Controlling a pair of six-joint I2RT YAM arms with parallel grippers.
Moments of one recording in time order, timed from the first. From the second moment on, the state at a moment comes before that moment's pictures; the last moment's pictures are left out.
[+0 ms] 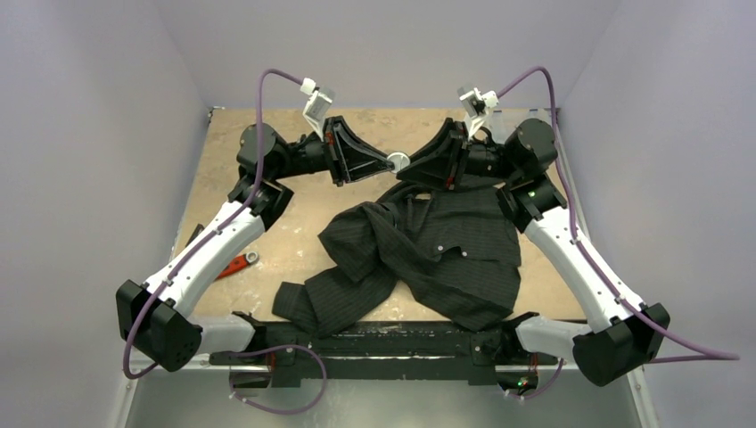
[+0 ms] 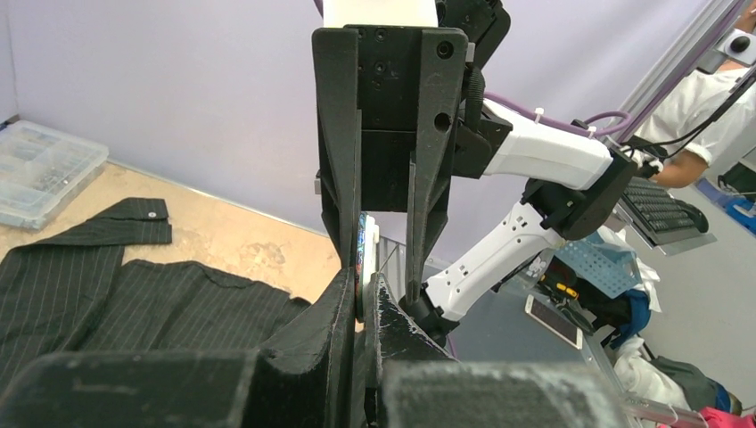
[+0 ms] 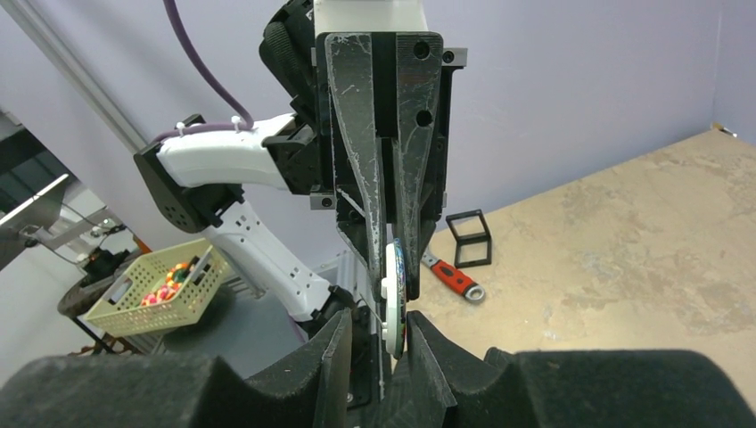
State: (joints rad) left arm -0.50 1.28 1.19 0.46 0.93 -0.72; right arm 0.40 1.20 1.21 0.25 -1.05 0.63
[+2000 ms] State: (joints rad) left arm -0.53 1.25 1.18 0.37 0.88 -0.50; right arm 0.34 1.27 1.21 0.31 -1.07 0.82
